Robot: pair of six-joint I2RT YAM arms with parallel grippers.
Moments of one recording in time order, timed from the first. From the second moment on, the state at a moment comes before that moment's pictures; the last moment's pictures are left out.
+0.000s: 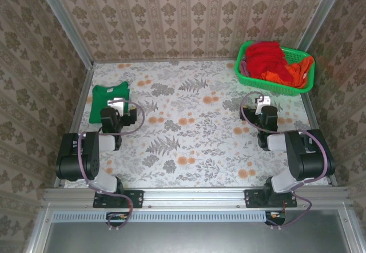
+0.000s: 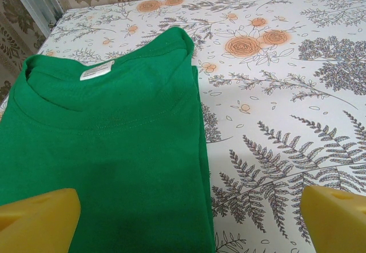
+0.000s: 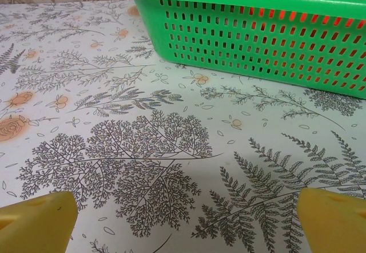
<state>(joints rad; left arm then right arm) -0.01 1.54 0.40 0.74 0.01 0.11 0.01 1.54 0.39 0.74 0.07 0.04</state>
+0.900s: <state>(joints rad) -0.29 1.15 0.42 0.52 -0.05 0.16 0.01 1.00 0.58 0.22 0.08 0.08</state>
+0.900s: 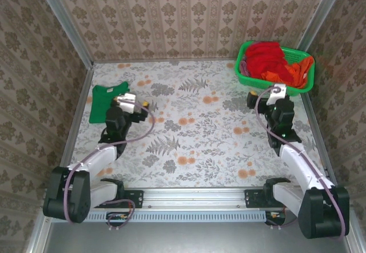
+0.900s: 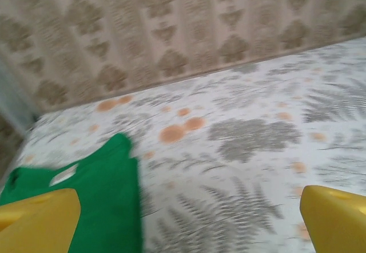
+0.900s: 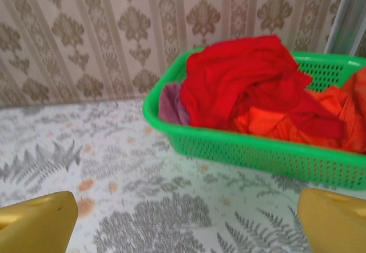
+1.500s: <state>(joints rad) -0.79 1.30 0.66 0.42 -0.01 0.19 -0.04 1.83 1.51 -0.34 0.07 0.17</state>
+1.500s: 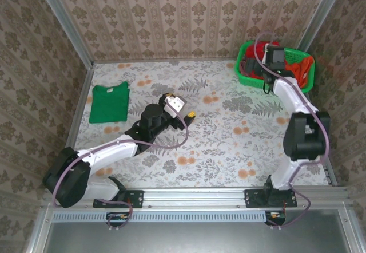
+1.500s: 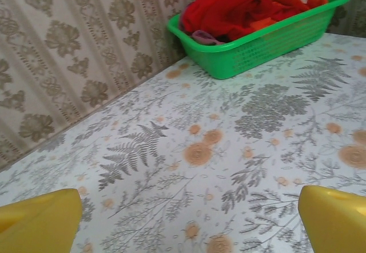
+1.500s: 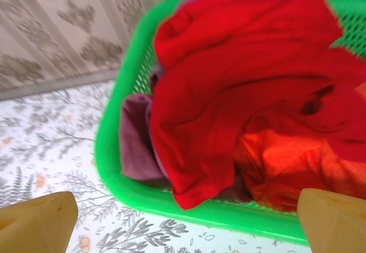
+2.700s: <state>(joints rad) -0.80 1.31 0.66 0.42 -0.02 0.09 -0.03 1.76 2.18 -0.62 -0.14 0.21</state>
